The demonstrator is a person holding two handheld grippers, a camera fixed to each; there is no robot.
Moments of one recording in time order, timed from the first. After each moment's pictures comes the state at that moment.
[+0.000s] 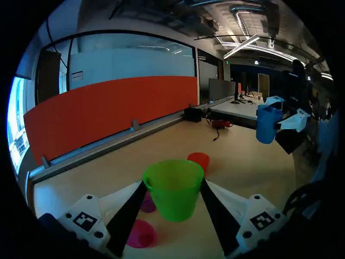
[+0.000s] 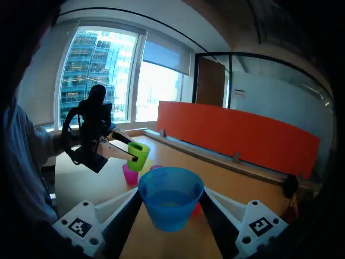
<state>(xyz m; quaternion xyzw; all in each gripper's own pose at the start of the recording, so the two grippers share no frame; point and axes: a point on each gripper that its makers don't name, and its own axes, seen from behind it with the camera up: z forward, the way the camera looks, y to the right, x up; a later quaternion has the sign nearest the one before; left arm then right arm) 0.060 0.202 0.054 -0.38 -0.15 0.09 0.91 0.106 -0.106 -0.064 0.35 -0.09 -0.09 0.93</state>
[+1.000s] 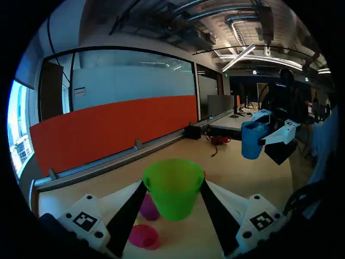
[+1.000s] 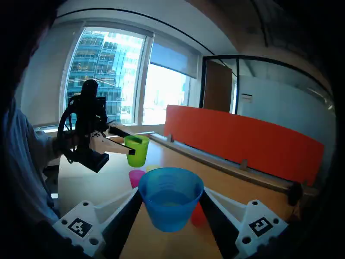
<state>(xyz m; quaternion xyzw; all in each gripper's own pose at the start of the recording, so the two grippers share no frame) 0.113 0.185 0.028 -0.37 -0.08 0.07 0.92 0.120 -0.140 -0.056 0.38 -0.08 -0.09 0.92</state>
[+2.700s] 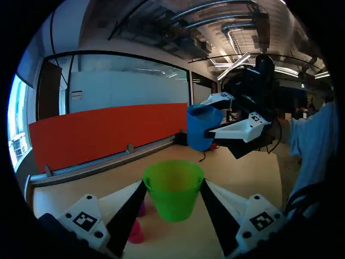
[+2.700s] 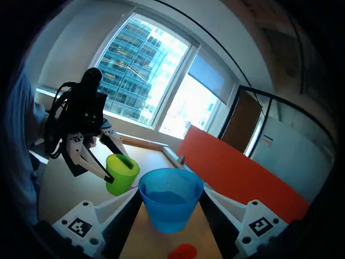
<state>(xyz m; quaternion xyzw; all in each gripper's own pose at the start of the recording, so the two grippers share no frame) 0.117 0.193 -0.026 -0.40 -0.06 0.05 0.92 0.176 -0.216 -0.006 0.44 0.02 -0.24 0.86</state>
